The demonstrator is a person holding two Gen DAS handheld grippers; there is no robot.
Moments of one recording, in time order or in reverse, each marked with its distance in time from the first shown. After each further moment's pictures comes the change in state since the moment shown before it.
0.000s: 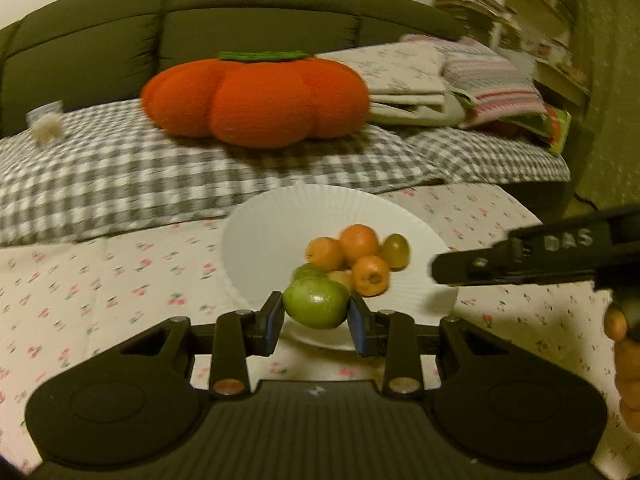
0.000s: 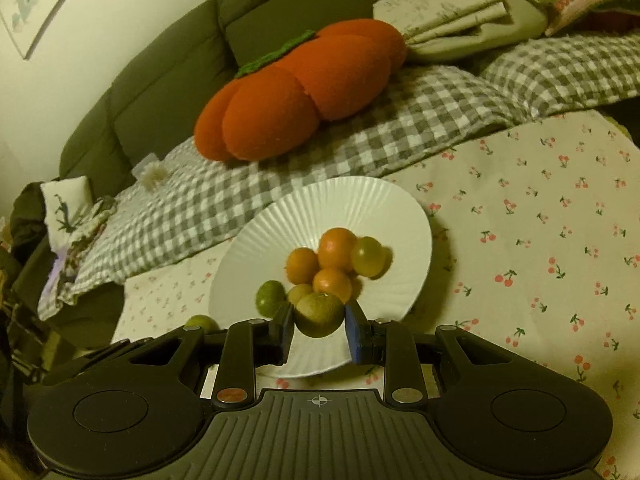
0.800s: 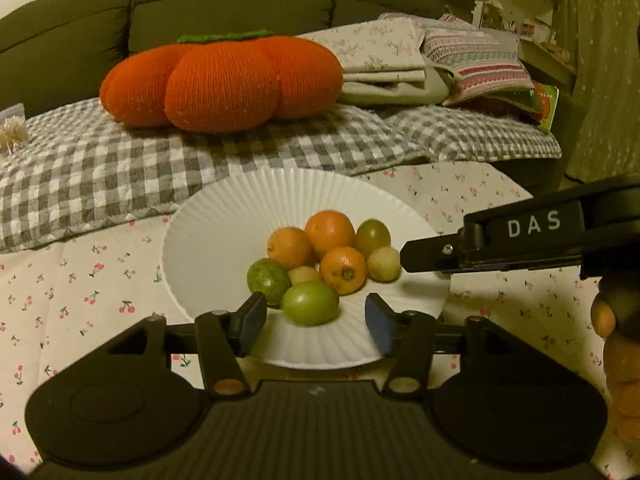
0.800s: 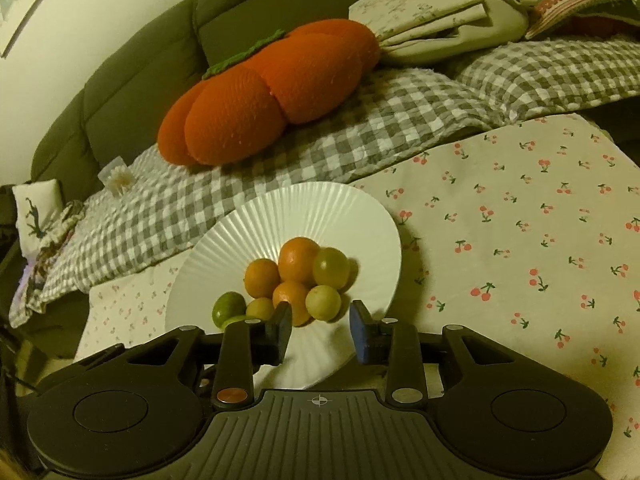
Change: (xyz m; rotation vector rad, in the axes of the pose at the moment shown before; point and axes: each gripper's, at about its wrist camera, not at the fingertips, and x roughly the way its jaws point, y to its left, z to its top) left arm 0.032 -0.016 0.000 0.036 0.027 -0.027; right arm 0.013 -0.006 0.004 0.001 -0.025 -0.087
